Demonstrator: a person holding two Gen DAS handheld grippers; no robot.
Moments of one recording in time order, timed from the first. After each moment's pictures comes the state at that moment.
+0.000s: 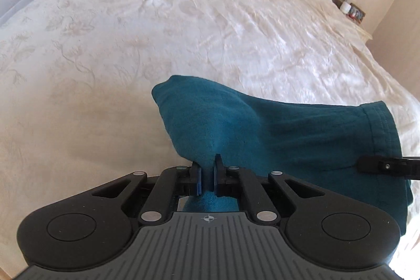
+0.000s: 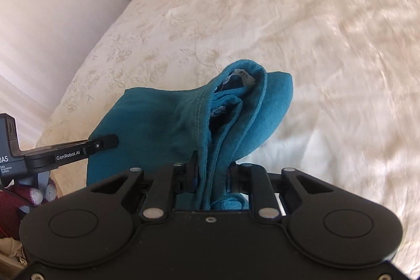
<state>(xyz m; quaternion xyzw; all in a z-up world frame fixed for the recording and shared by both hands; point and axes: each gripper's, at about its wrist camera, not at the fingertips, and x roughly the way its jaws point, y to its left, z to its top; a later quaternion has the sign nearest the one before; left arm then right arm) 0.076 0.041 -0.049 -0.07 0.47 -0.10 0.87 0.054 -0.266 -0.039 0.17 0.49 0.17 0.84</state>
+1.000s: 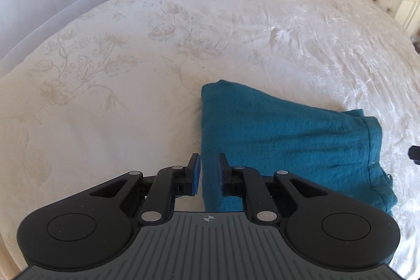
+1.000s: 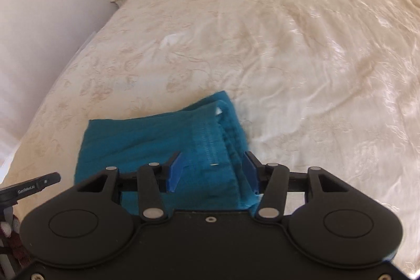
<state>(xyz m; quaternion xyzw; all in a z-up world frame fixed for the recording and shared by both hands) 0.157 0.164 -0.071 -0.08 0.46 0.06 0.88 0.215 -0.158 -0.060 0.12 0.48 0.14 0.86</state>
